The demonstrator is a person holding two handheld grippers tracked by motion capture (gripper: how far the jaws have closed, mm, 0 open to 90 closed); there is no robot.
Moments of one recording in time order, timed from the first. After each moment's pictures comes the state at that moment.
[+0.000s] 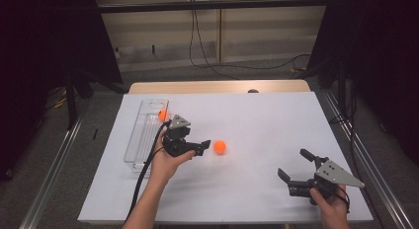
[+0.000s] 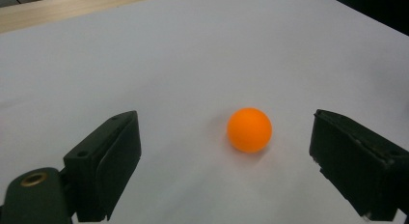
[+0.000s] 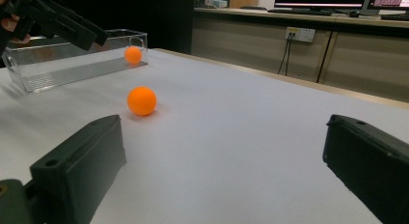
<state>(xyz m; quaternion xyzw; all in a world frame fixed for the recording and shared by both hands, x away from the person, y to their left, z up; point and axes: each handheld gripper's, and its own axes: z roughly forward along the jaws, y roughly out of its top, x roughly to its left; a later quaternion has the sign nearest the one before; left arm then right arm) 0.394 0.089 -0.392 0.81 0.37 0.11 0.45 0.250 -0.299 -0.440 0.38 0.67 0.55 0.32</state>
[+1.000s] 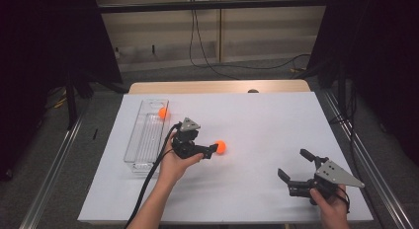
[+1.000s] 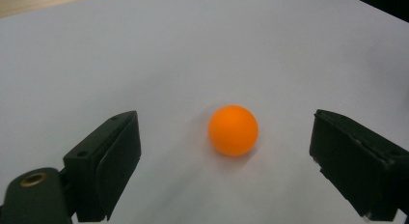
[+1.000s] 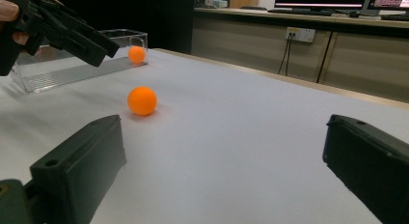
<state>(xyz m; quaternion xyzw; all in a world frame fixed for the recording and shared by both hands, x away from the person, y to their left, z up) 0.394 0.068 -0.405 0.82 0.35 0.10 0.43 0.250 -0.299 -0.440 0.38 0.67 0.55 0.32</state>
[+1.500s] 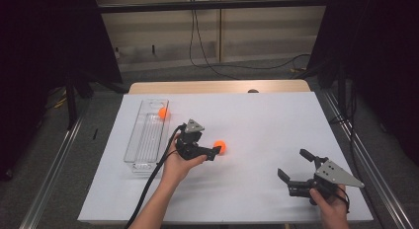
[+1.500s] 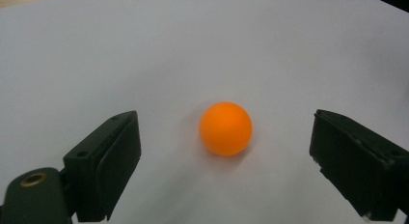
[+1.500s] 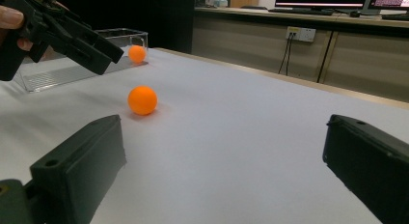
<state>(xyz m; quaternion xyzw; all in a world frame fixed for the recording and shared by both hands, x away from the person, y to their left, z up) 0.393 0.059 -0.411 0.83 0.35 0.09 0.43 0.250 -0.299 -0.440 0.38 0.67 0.55 0.32</state>
